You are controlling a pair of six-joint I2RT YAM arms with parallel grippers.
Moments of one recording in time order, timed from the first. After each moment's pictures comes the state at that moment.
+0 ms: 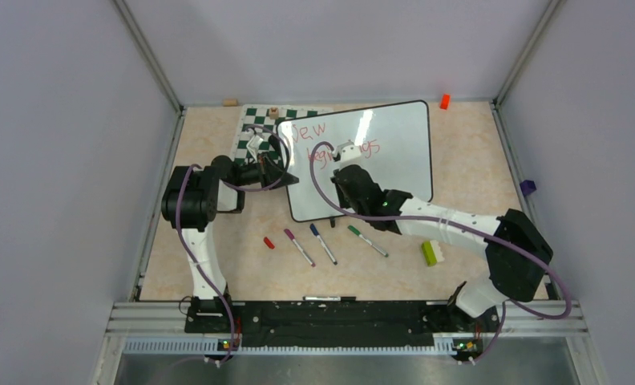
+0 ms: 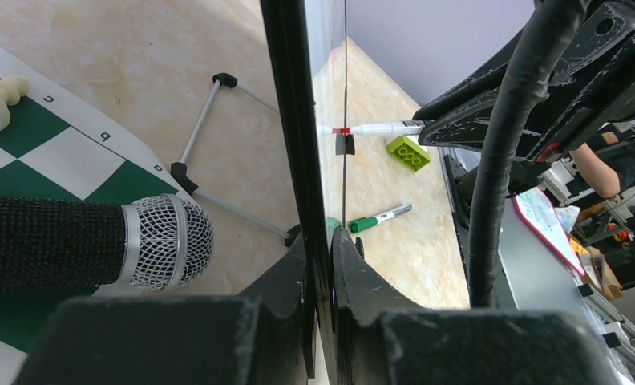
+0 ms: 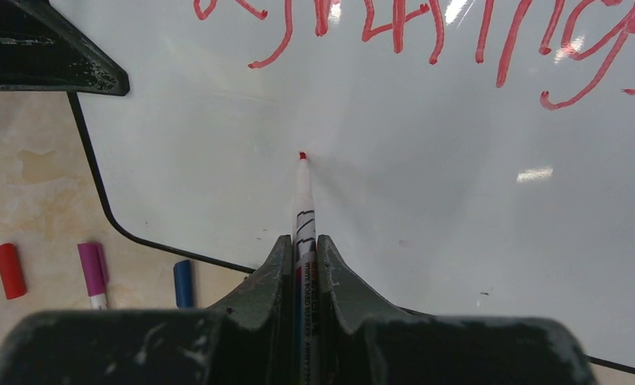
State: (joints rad) left arm -0.02 2.11 0.84 1.50 1.36 -0.91; right arm 0.92 1.52 1.03 -0.10 0.46 0.27
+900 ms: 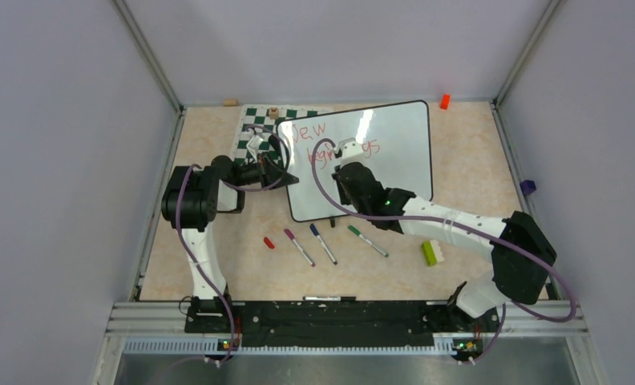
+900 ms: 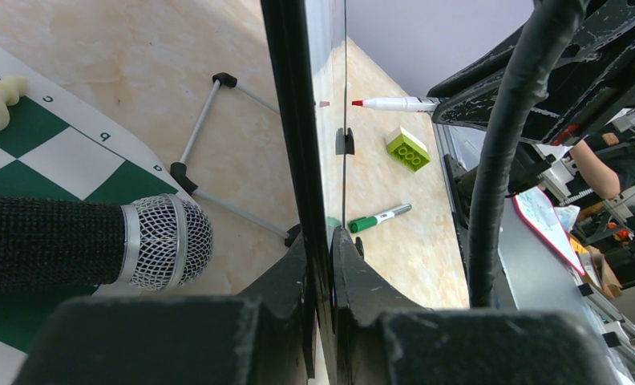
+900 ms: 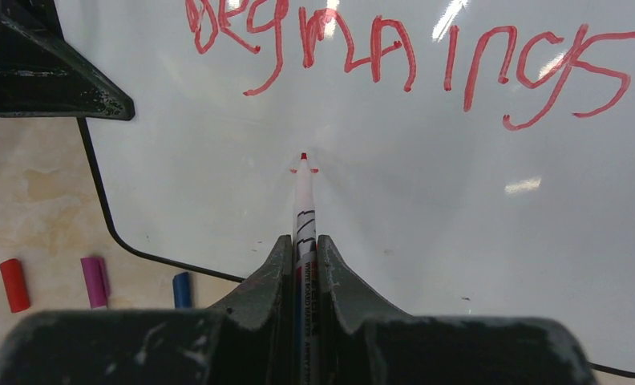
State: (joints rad) left arm -0.02 2.11 0.84 1.50 1.36 -0.91; right arm 0.92 1.49 1.05 -0.11 0.50 0.26
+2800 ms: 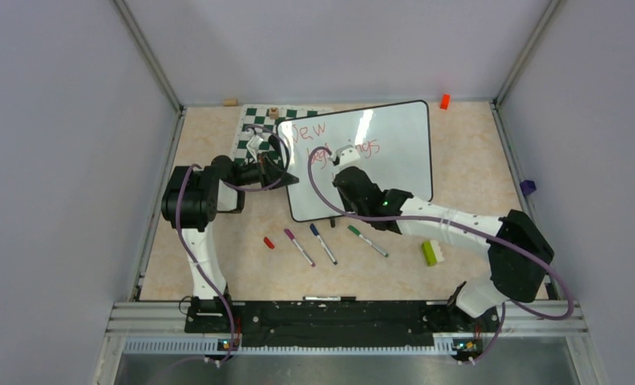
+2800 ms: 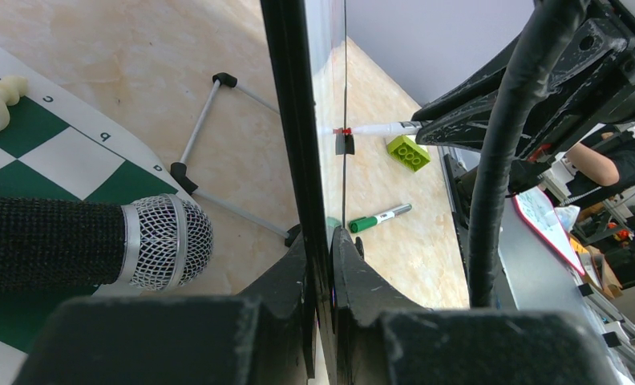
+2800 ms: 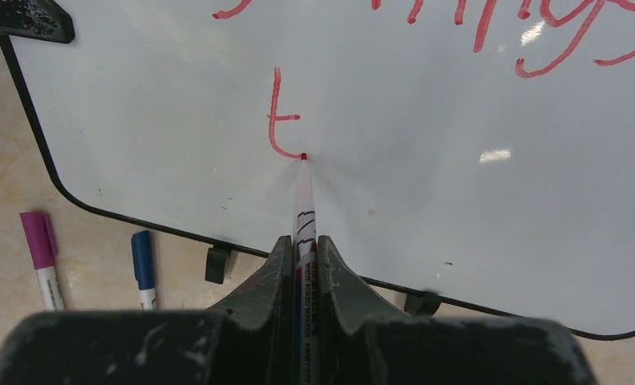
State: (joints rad) left arm -0.02 2.11 0.84 1.50 1.36 -0.91; right arm 0.93 1.51 1.04 -0.21 0.50 0.24
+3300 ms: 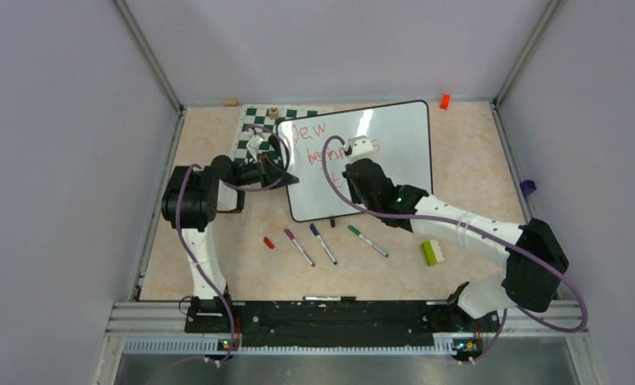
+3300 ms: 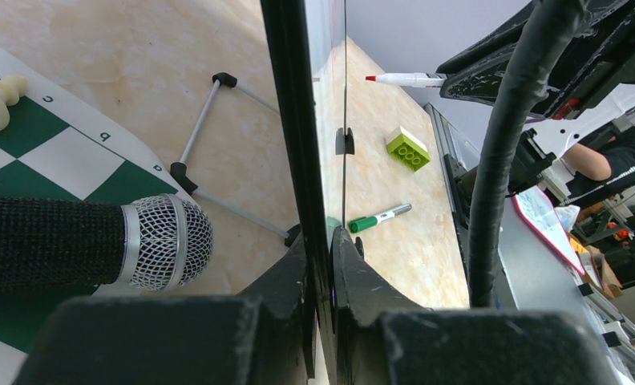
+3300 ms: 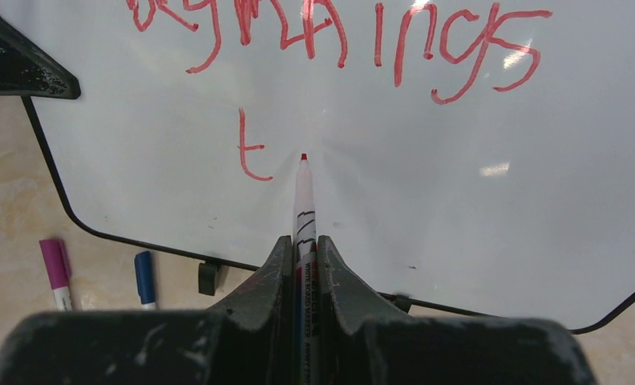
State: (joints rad) left arm -0.02 2.11 0.84 1.50 1.36 -0.91; right arm 0.89 1.42 1.05 -0.23 0.50 0.24
